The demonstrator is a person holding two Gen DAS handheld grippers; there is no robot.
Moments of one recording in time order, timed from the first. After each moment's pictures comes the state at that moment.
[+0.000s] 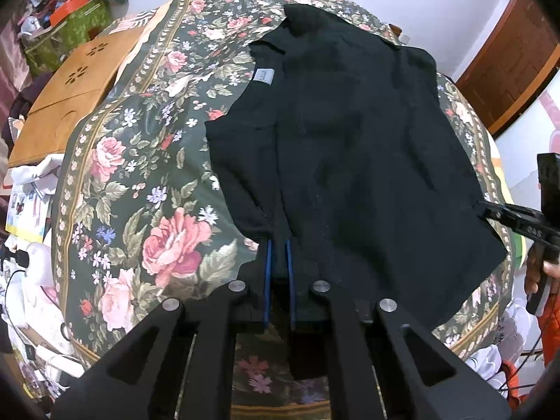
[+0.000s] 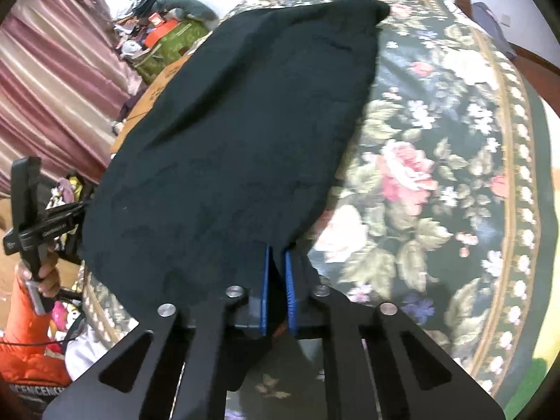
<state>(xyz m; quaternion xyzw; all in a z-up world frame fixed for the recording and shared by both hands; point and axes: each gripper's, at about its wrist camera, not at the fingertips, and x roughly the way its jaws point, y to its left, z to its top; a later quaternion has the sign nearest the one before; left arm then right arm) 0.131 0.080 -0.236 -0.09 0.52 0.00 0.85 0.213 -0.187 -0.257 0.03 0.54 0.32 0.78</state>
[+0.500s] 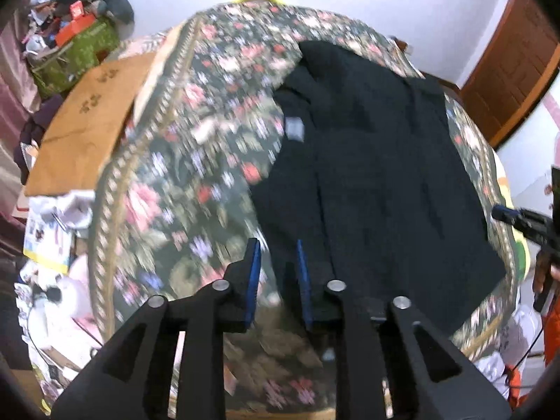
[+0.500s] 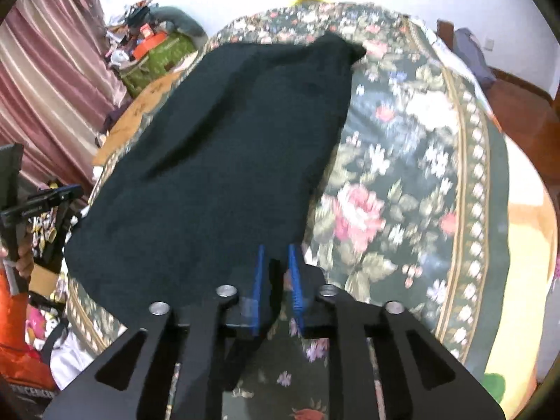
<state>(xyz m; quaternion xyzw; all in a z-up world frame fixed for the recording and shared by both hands) 0.161 0.119 -0.190 -0.07 0.49 0.03 0.87 0.227 -0.202 -0.224 0.01 0.49 0.29 0.82</state>
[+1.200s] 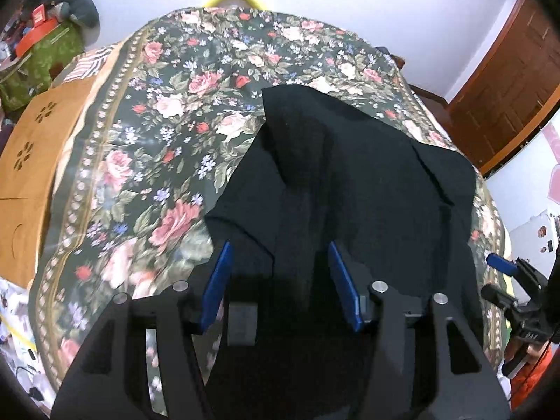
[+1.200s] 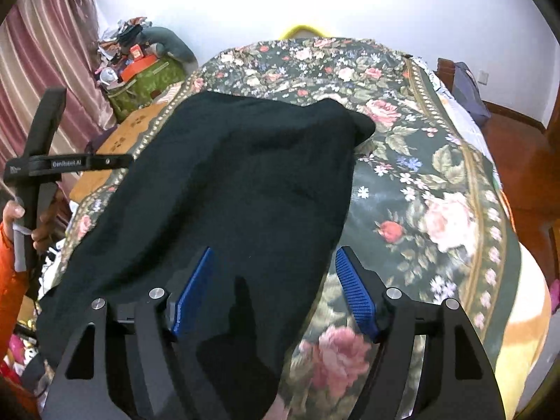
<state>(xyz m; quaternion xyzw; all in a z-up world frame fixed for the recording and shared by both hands) 0.365 0.105 -0.225 -0.10 0.50 -0.02 0.86 0.301 -0.161 -0.234 -0.01 0.45 0.27 0.85</state>
